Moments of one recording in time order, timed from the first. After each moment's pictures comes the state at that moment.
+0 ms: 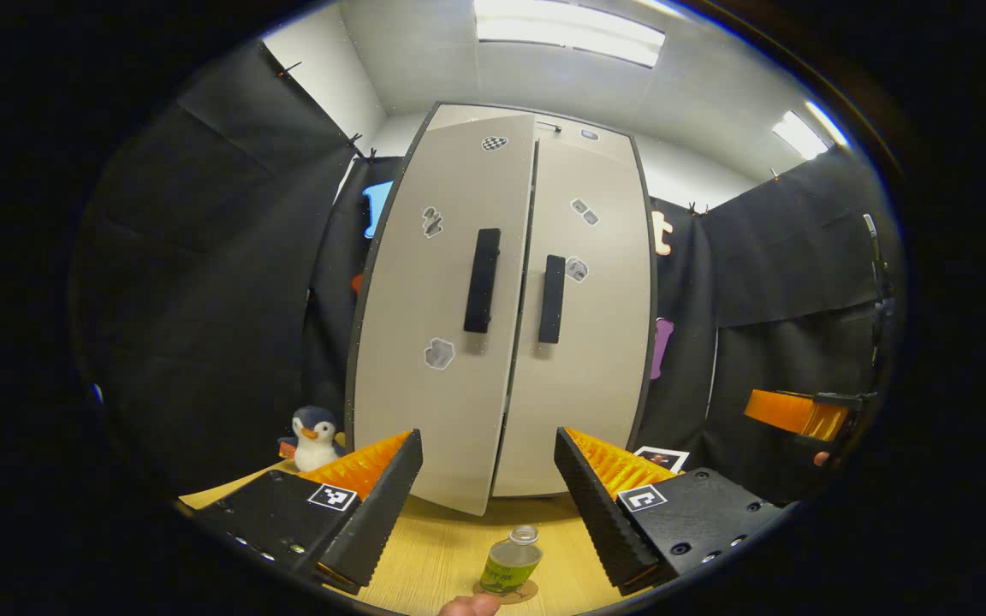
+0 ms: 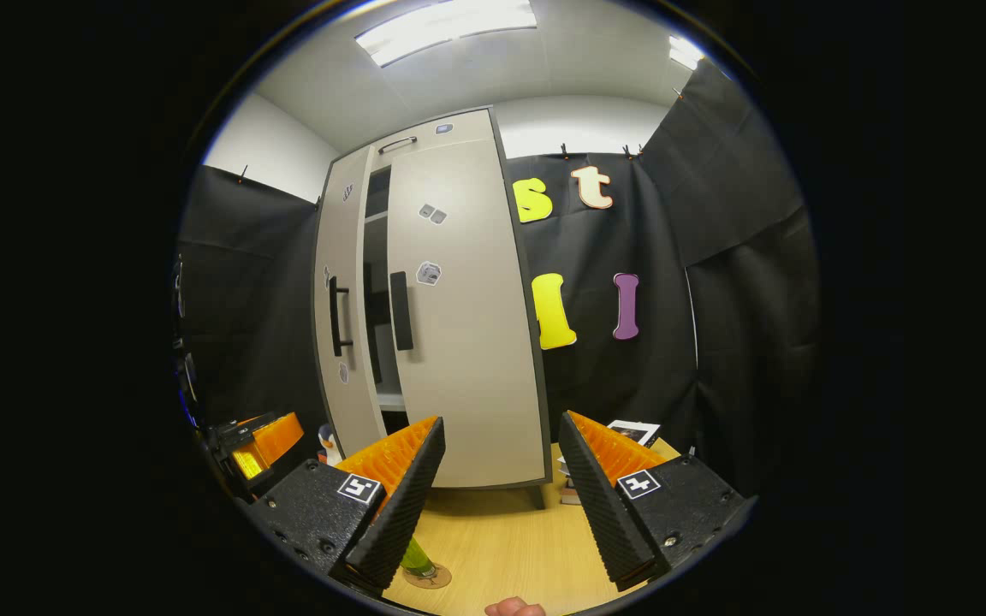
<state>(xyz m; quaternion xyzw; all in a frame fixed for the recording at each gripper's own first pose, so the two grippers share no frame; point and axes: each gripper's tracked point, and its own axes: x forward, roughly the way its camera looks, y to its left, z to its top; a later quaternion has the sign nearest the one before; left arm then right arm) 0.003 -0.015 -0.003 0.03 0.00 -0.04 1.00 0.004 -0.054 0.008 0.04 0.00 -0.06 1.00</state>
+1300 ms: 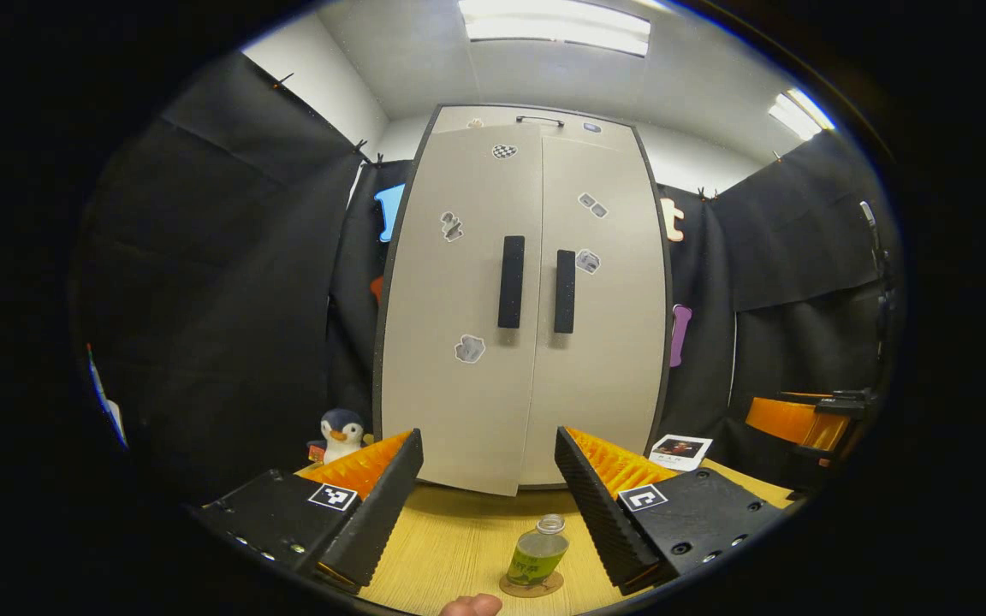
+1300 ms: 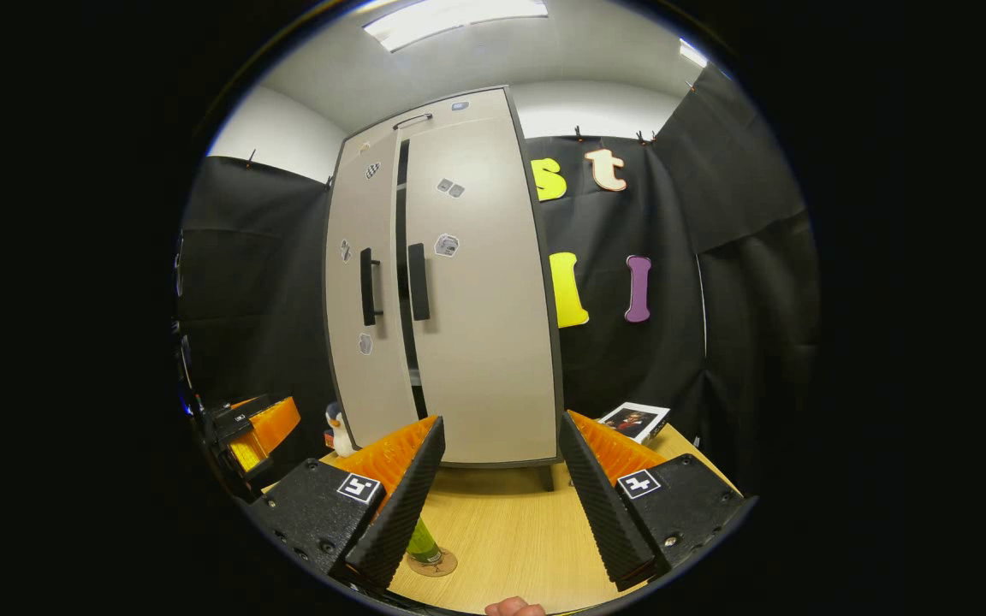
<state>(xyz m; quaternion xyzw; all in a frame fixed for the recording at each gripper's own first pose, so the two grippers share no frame) -0.003 -0.003 -0.001 0.06 0.00 -0.02 1.00 -0.002 -0.036 -0.011 0.03 0.04 -0.04 1.00</state>
